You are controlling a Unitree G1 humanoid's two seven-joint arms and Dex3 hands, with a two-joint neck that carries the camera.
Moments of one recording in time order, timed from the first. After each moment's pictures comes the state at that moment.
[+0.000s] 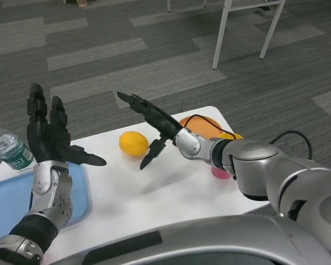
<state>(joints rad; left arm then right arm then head) -0.46 0.17 -0.53 0.79 -0.85 -0.84 0.06 -0.74 -0.33 1.34 1.16 0.50 -0.92 -0.43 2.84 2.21</state>
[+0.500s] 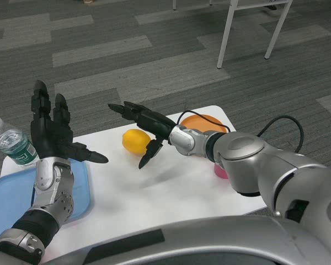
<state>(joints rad) -0.46 0.18 -0.53 0.81 -0.86 -0.84 0.06 -0.84 -0.24 1.54 1.31 0.51 -0.88 -0.37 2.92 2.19</state>
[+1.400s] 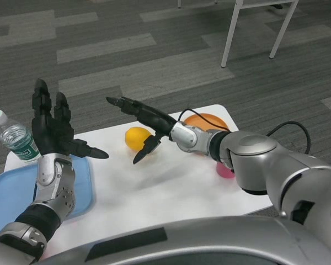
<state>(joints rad) -0.47 0.18 -0.52 0.83 -0.89 -0.84 0.06 -0.83 -0.29 1.41 1.16 0.50 -0.88 -0.29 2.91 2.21</state>
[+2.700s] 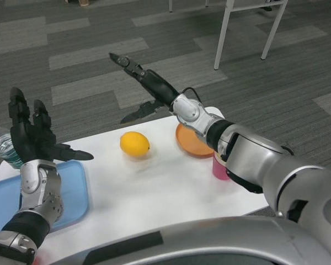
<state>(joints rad) -0.49 0.20 -0.46 0.87 -0.91 -0.84 0.06 -0.78 -0.31 0.72 1.06 0.28 -0.83 -0.03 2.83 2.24</state>
